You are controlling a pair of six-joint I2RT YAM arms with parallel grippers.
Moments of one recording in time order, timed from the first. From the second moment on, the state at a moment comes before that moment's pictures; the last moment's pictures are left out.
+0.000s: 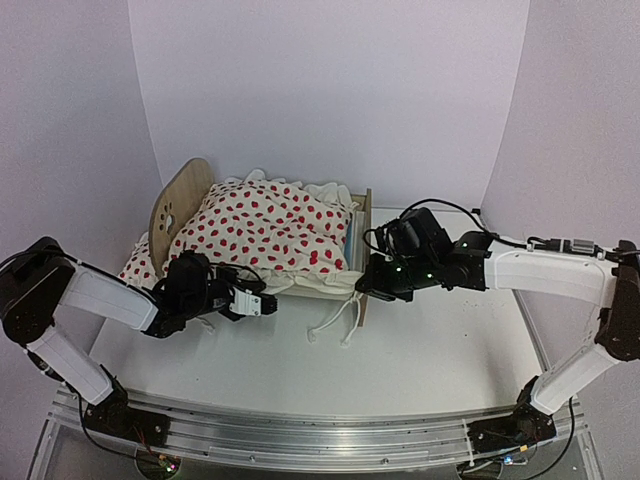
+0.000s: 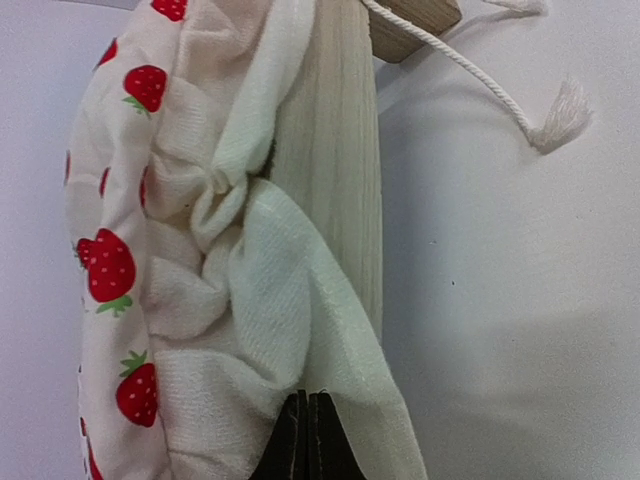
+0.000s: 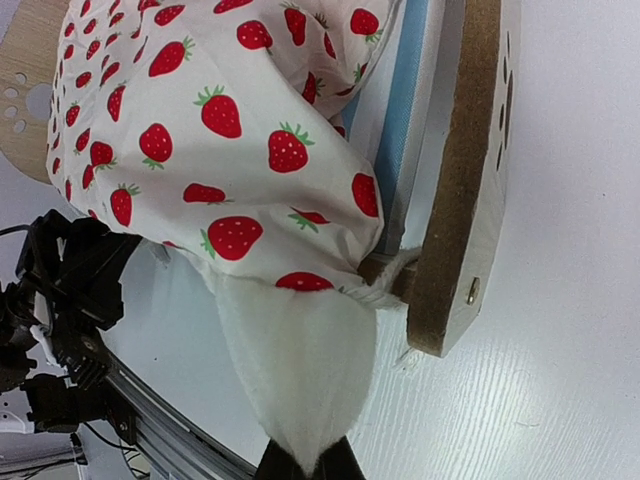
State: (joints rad) left arm -0.68 1.52 0.51 0.66 0.16 1.28; right arm 0.86 1.51 1.11 -0.39 -0.04 0.85
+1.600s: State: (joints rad) left arm -0.80 1.45 0.48 0.60 0.21 1.20; right arm 0.76 1.52 1.16 -0.50 -0.22 0.77
